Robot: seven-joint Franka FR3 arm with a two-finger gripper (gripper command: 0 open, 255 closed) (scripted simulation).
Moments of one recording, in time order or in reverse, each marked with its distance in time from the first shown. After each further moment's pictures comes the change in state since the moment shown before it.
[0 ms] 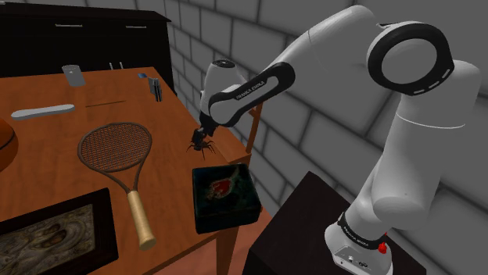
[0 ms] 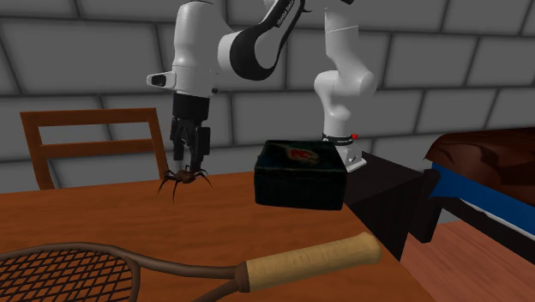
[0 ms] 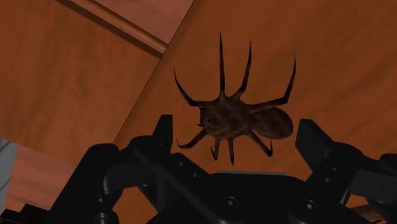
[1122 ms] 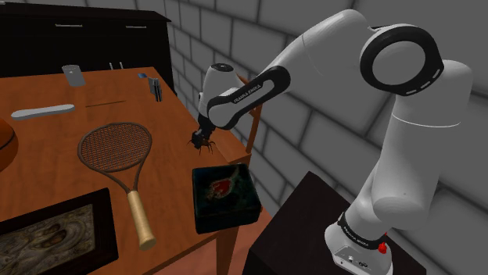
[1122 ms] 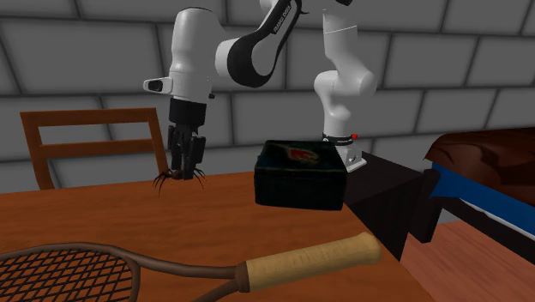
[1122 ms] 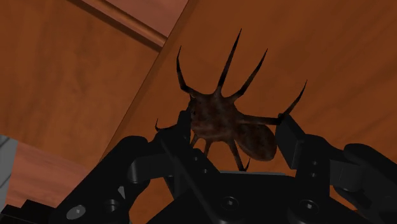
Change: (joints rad) arm 0.002 0.038 -0.005 0.017 -0.010 0.039 0.005
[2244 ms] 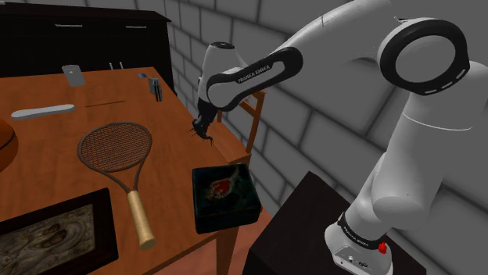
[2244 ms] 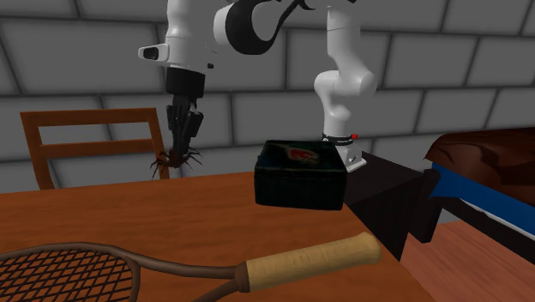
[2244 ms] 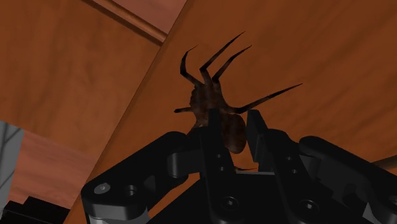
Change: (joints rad) arm -0.004 -0.095 0.009 0.046 0.020 -0.157 -0.013
